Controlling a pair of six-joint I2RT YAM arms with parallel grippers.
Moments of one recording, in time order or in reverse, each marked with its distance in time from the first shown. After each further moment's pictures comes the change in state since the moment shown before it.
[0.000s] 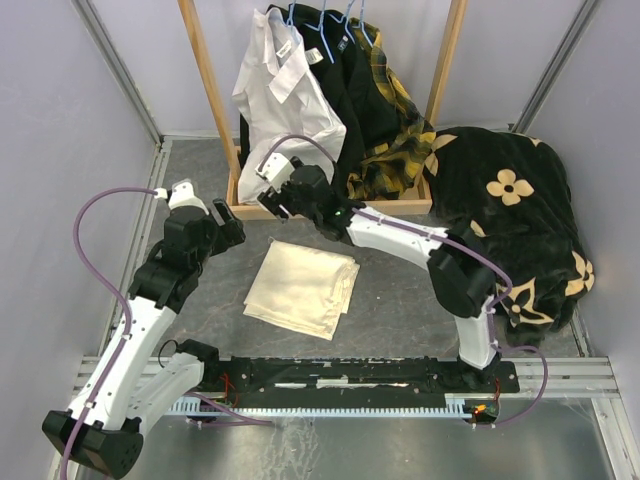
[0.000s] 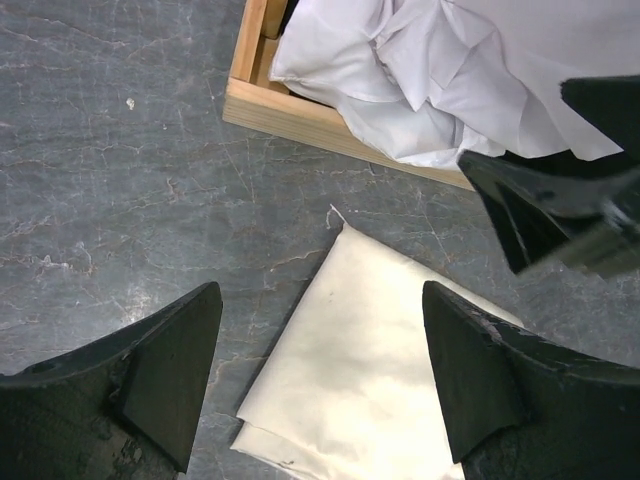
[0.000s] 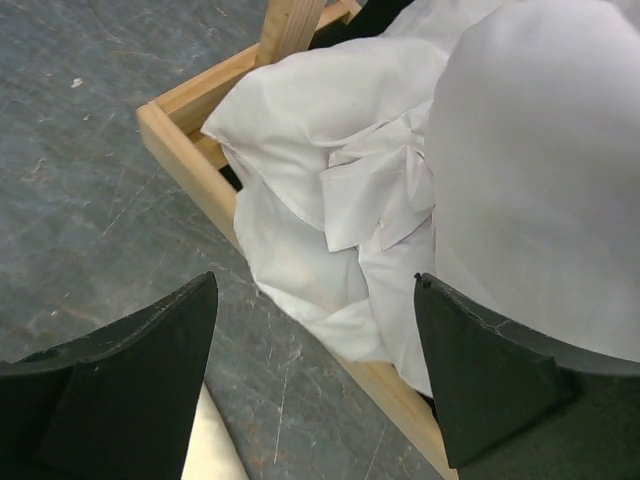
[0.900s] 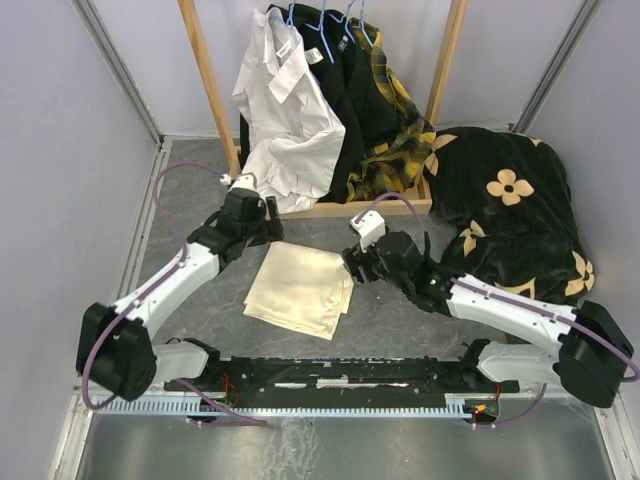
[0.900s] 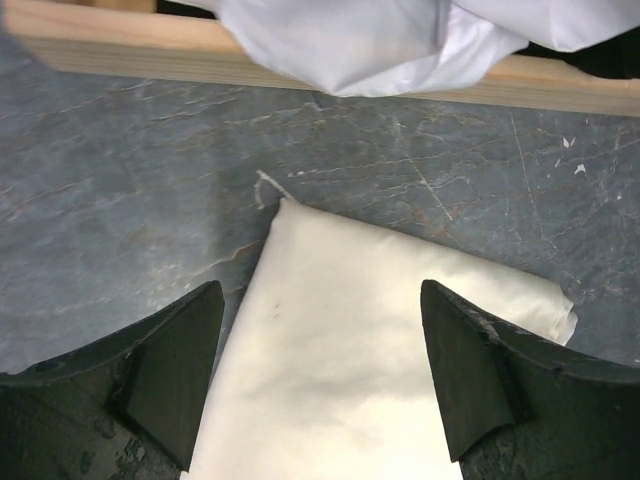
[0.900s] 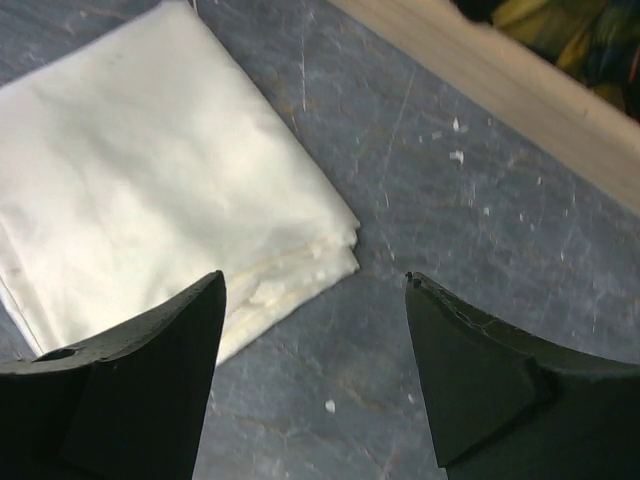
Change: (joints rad) left arm -0.111 0.420 -0.005 0.209 0.085 0.035; right arm 0.027 -0.816 -0.883 -0.091 0.028 0.331
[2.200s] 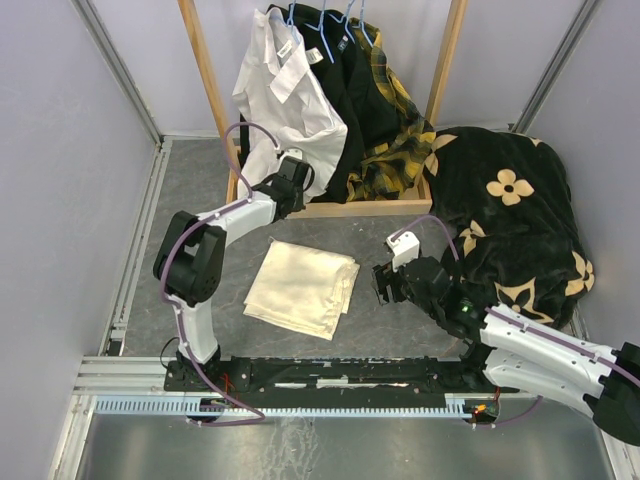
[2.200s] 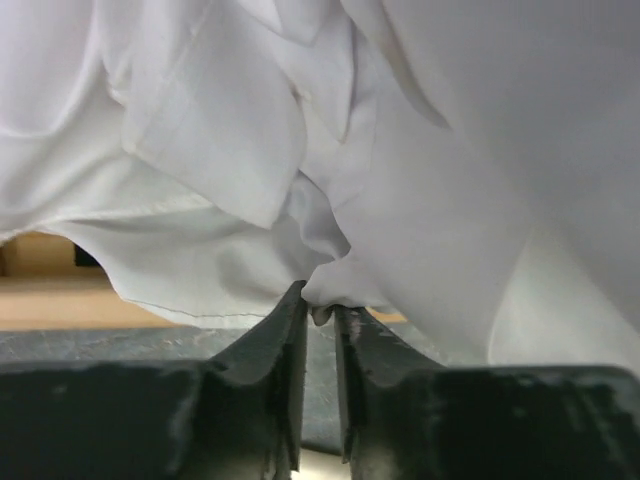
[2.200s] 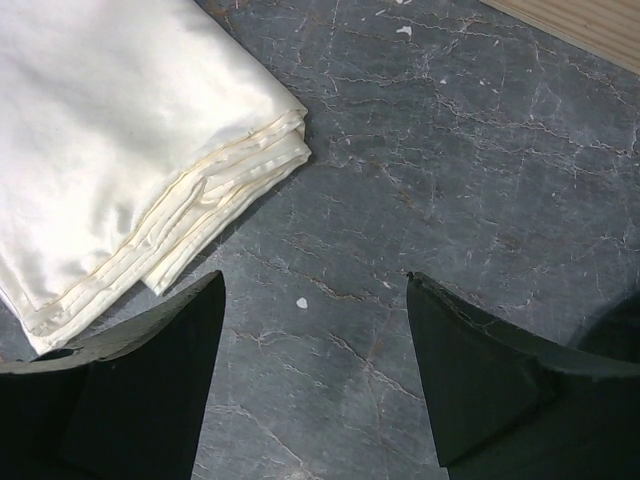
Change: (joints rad) left arm -0.069 0.678 0.458 0.129 -0.151 0.146; right arm 0.000 -0.332 -0.248 -0.140 0.088 0.144
